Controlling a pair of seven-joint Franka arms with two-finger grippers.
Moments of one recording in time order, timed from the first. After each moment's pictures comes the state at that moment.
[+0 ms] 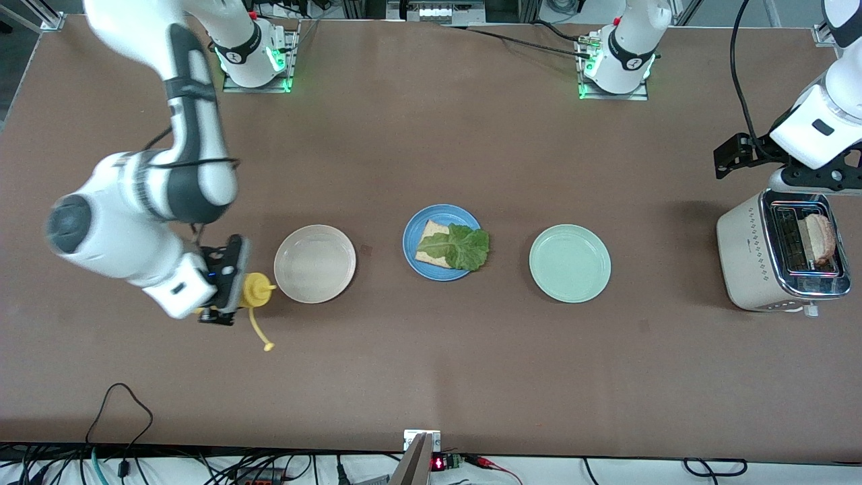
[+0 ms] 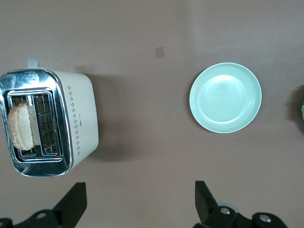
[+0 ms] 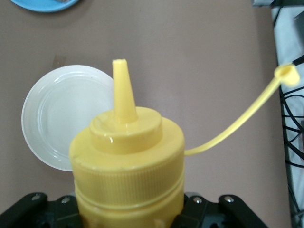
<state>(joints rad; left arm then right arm) 0.00 -0.02 -0.05 -1.69 0.08 1.63 0.01 0.54 0.61 -0.54 -1.44 0.62 2.00 -1.68</state>
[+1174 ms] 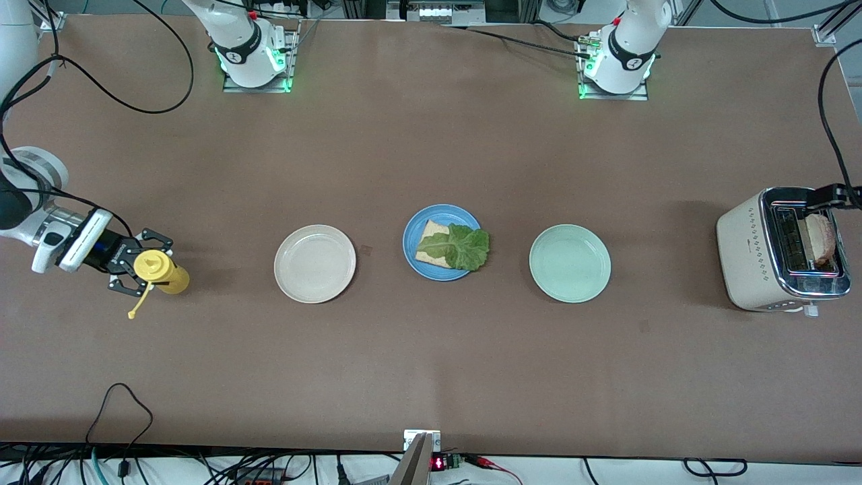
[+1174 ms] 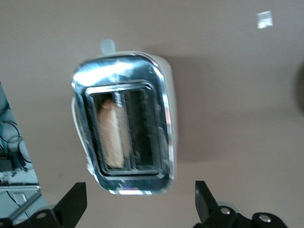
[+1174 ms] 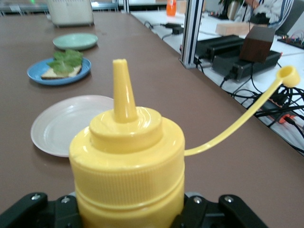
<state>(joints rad) 0.29 0.25 -0.01 -1.60 0.21 1.75 0.35 -0.43 0.54 0.07 -1.86 1.16 1.94 -2.35</state>
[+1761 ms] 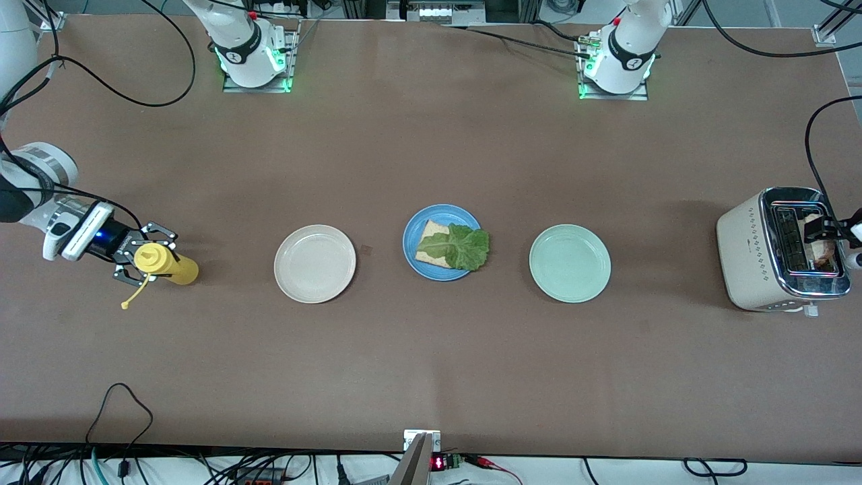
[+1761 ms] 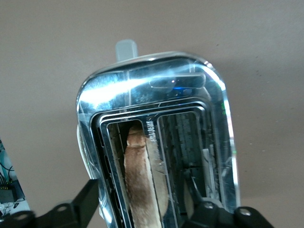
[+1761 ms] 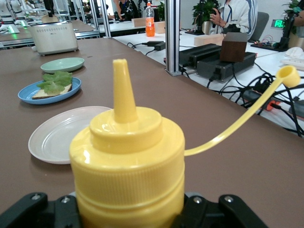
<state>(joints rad) 0.41 0.35 -0.01 -1.73 0.22 2.06 0.47 -0.49 0.57 0.08 -1.93 1.27 1.95 -2.38</state>
